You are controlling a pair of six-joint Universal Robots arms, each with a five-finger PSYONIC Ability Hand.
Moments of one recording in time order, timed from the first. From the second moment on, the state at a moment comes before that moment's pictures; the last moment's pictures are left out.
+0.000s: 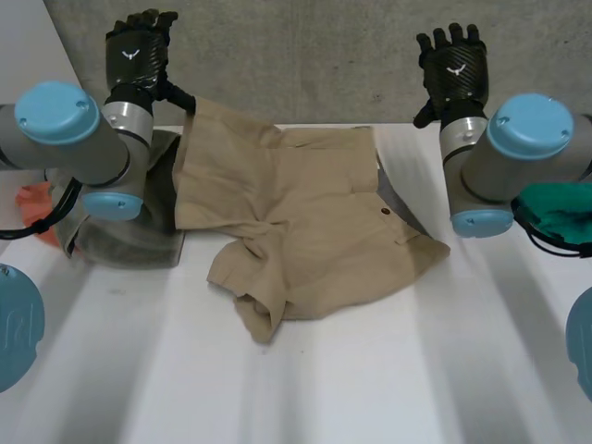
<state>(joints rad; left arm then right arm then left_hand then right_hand) 4.41 -2.49 -0.65 3.54 -1.55 3.18 1.95 -0.67 0.75 -0.43 1.62 2.79 0.19 0.21 0.21 0.20 0.06 0.22 0.21 0.21 0.21 0.05</state>
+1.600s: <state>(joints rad) 4.02 -2.05 -1.68 3.39 -1.77 3.39 1.73 -0.99 1.49 -0.08 1.09 2.50 1.14 1.19 1.17 1.20 1.00 1.07 1.18 1.18 1.20 1.00</state>
